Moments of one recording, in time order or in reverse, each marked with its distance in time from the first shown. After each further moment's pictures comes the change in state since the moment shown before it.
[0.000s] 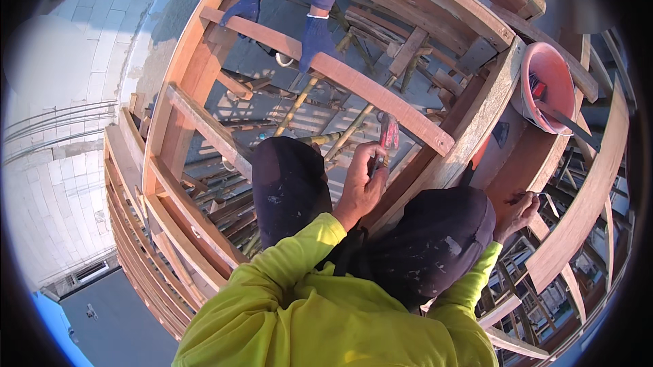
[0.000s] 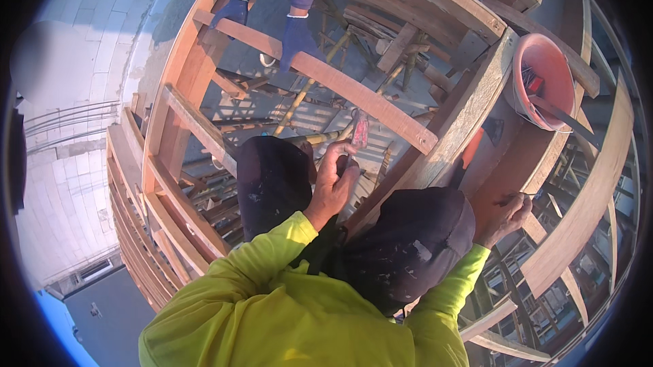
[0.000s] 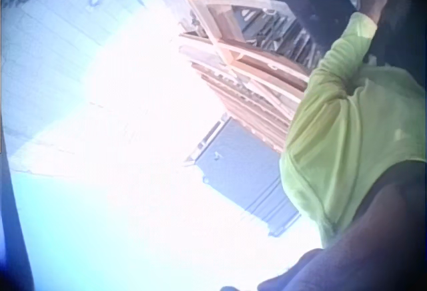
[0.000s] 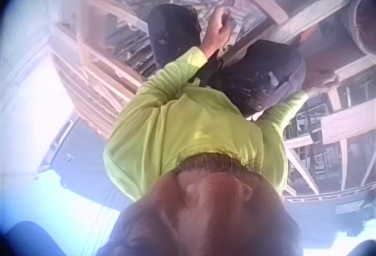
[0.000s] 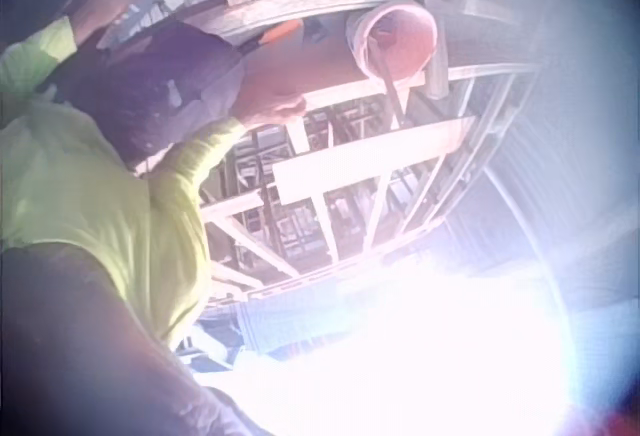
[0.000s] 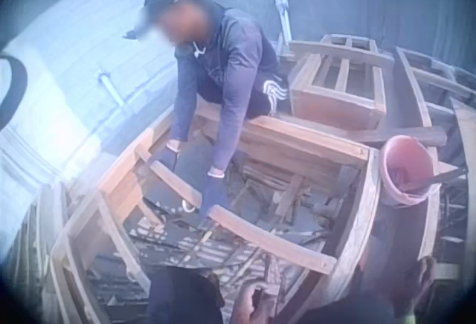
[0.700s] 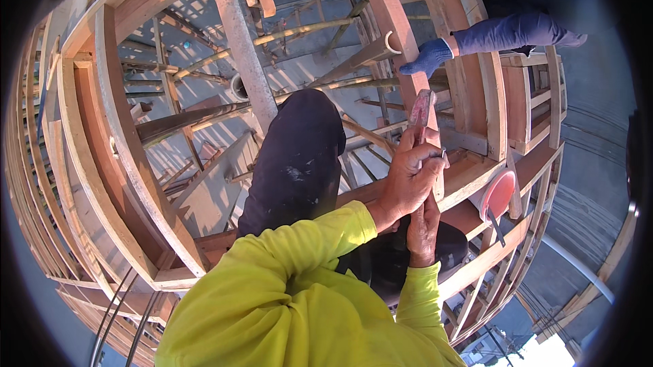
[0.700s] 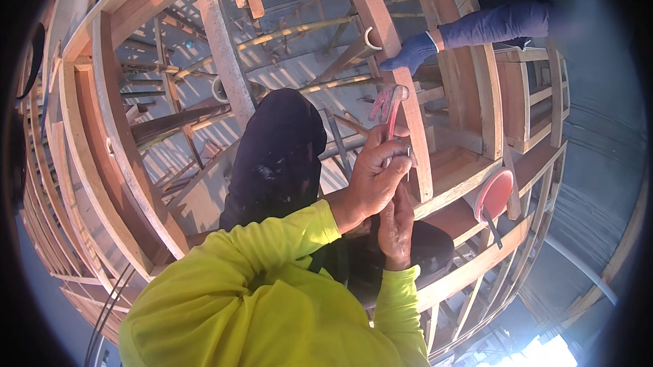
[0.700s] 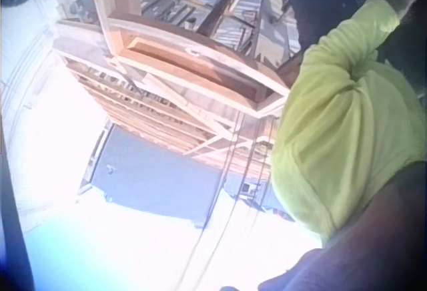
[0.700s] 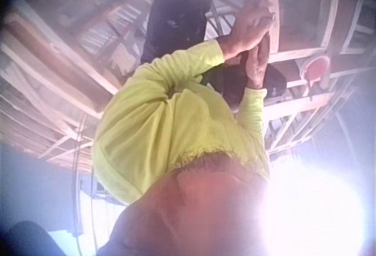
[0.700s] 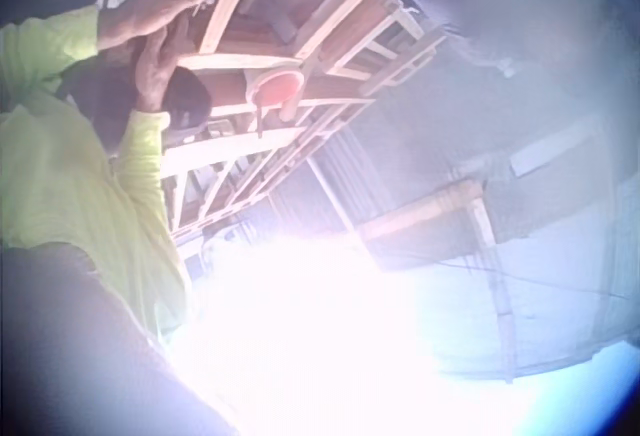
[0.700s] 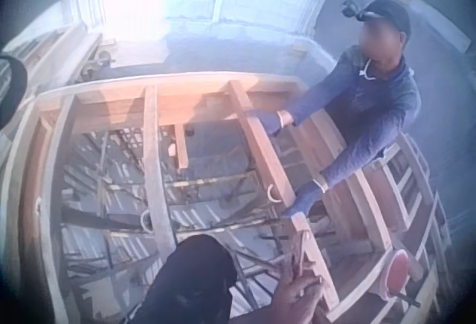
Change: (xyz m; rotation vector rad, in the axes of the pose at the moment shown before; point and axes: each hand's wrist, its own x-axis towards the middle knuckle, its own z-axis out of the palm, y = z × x) left_hand 0.022 0.046 -0.085 -0.691 0.471 0.256; right_hand -0.236 -0.196 0.142 -0.195 -1.389 -0.179
